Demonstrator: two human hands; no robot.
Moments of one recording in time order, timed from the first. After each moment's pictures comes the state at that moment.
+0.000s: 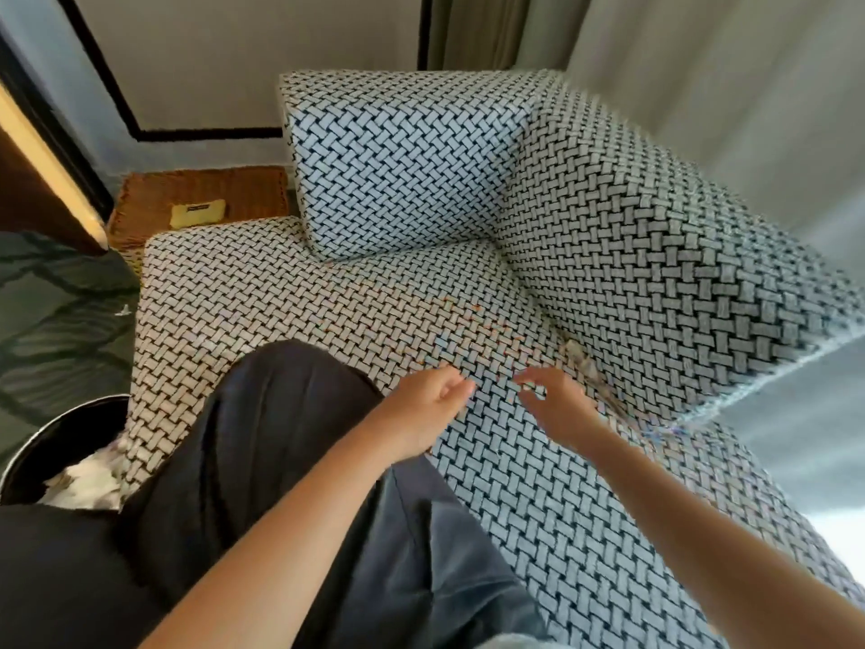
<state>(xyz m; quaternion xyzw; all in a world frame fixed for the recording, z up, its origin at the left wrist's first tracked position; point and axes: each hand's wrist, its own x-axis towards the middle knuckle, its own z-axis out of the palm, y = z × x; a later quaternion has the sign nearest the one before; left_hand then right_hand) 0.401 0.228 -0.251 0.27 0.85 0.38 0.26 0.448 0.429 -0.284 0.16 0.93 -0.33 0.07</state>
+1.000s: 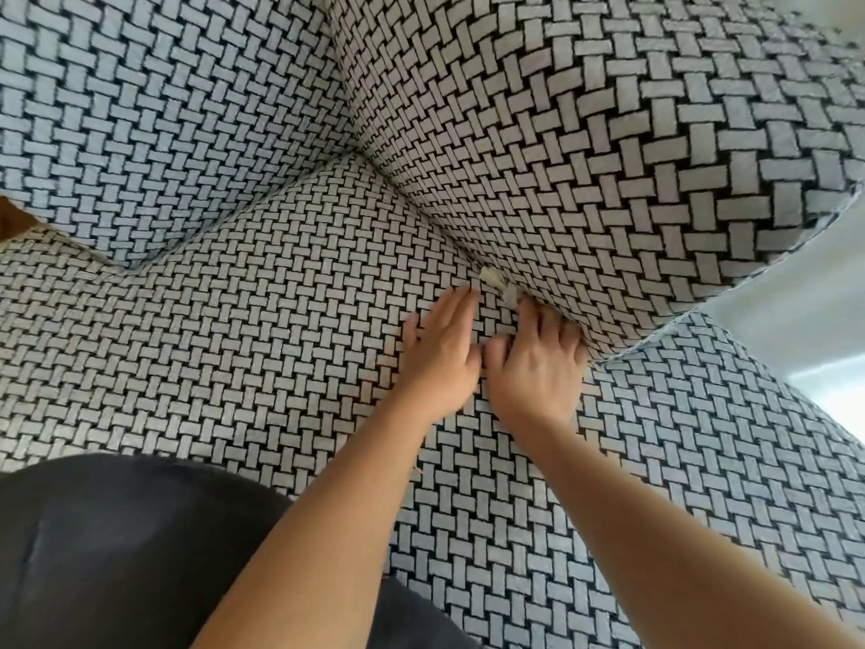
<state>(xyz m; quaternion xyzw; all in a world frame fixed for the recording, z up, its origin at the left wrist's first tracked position) 0.370 0.405 -0.368 0.40 0.87 0.22 0.16 0.450 0.480 -0.369 0.43 0.89 -0.10 -0.10</state>
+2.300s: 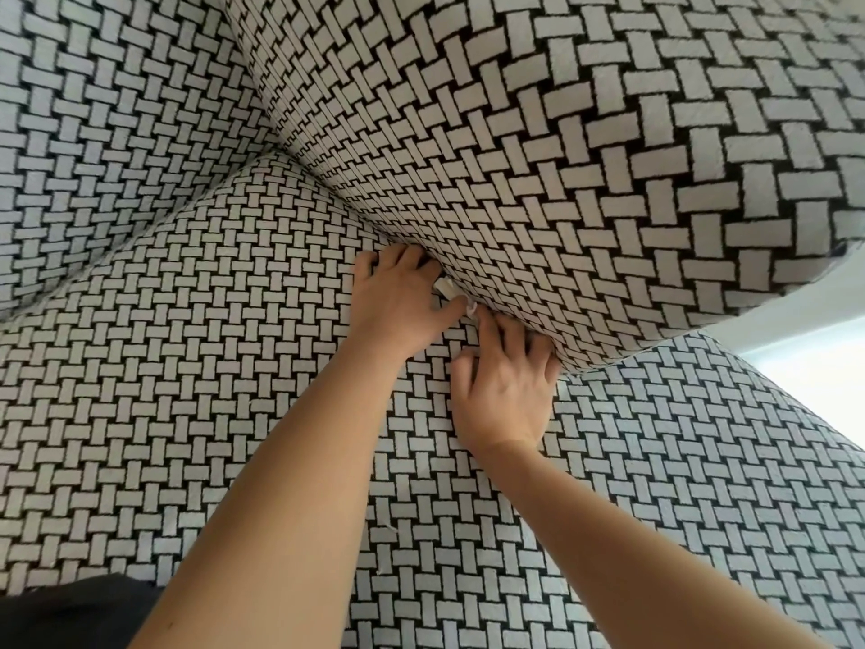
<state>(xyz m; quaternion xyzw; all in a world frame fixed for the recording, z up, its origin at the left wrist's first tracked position) 0.298 0.465 -0.372 0.48 0.87 0.08 0.02 0.438 0.477 -0.372 0.46 0.87 -0.08 -0.13</state>
